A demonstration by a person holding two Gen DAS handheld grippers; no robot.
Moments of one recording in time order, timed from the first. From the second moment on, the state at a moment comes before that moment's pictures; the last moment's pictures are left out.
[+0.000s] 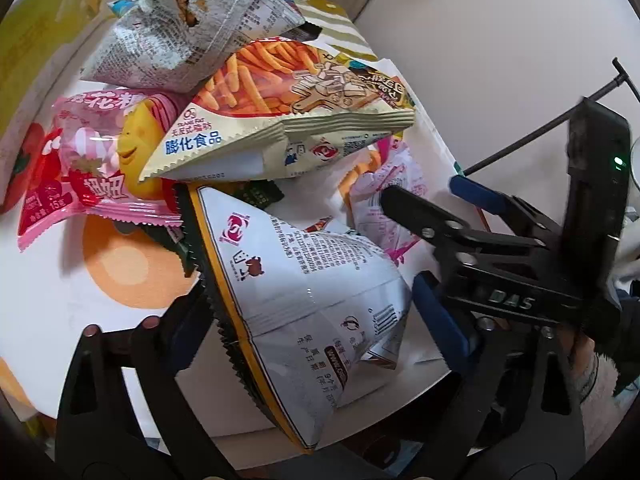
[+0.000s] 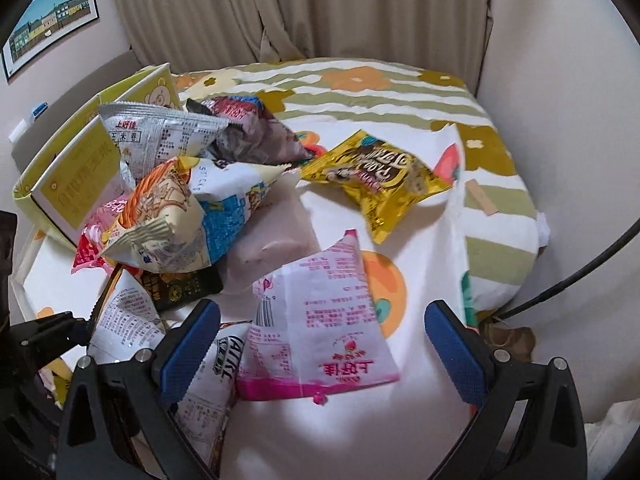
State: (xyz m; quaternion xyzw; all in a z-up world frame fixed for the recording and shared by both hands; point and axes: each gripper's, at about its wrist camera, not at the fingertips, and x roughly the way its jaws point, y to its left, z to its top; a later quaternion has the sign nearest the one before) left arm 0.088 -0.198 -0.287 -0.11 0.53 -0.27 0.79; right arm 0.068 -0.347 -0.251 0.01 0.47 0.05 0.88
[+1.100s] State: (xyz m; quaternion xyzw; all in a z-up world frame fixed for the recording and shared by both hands) left arm 0.069 -0.168 -0.270 -0.12 0.54 -0.26 0.79; right arm 0.070 -0.350 -0.252 -0.01 0.49 0.05 0.87
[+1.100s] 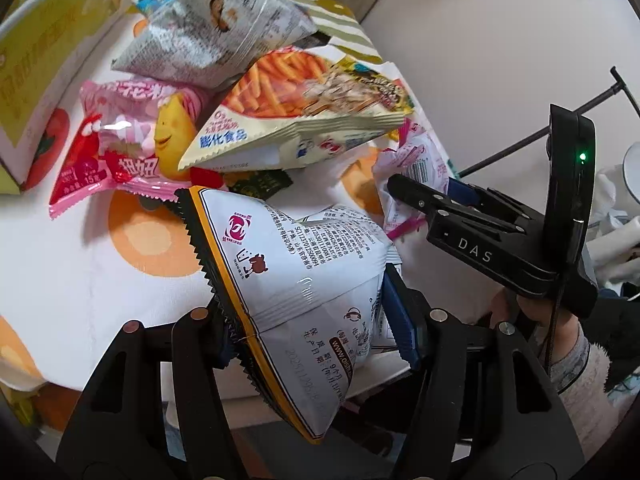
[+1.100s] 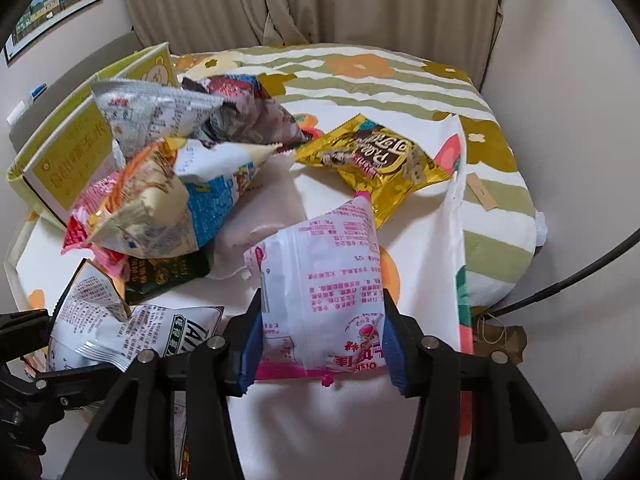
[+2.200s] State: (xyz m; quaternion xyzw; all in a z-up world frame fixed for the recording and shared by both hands) left arm 0.187 0.039 -0.074 -0.12 0.40 -0.20 0.88; right arm 0.148 -0.179 -0.067 0.02 0.38 0.12 0.91
